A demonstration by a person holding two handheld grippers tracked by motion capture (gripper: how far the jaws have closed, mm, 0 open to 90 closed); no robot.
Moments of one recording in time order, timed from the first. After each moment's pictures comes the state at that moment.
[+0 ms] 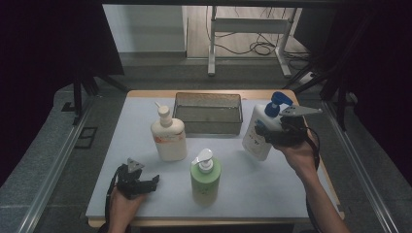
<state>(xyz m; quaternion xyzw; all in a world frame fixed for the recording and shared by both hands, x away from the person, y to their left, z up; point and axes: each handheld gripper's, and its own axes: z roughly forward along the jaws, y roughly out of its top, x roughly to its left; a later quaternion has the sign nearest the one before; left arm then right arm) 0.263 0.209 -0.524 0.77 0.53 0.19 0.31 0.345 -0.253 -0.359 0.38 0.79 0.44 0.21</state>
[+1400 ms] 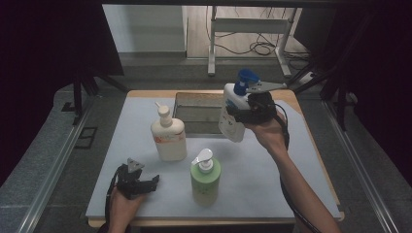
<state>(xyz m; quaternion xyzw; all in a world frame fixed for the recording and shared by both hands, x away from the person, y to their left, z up) 0.263 0.209 -0.525 0.77 0.53 0.19 0.31 0.384 -0.170 -0.322 0.34 0.80 0.44 0.22</state>
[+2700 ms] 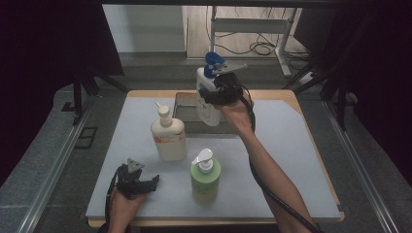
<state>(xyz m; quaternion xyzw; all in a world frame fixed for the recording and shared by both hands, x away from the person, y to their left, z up) 0.263 0.208 -0.525 0.77 0.53 0.19 0.31 0.441 -0.090 -0.317 0.34 0.79 0.45 0.23</state>
